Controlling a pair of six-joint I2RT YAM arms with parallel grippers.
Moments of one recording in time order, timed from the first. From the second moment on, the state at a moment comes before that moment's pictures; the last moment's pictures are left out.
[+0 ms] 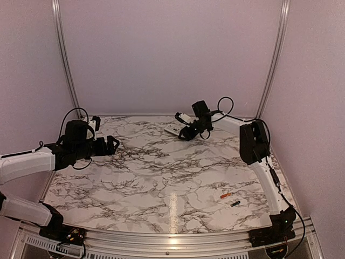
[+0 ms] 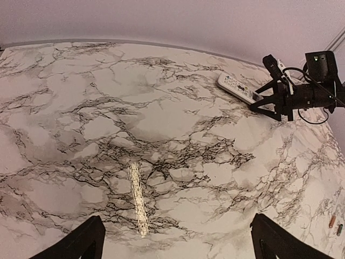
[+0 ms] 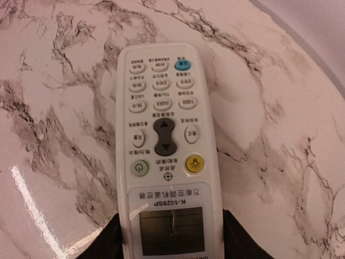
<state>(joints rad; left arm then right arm) -0.45 1.22 0.66 0.03 -0.01 -0.40 0.44 2.65 2.31 -0.55 -0.33 -0.35</state>
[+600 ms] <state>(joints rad) -0.45 0.89 0.51 0.20 -0.05 -0.45 0.50 2.22 1.73 -0.50 -0.55 -0.20</state>
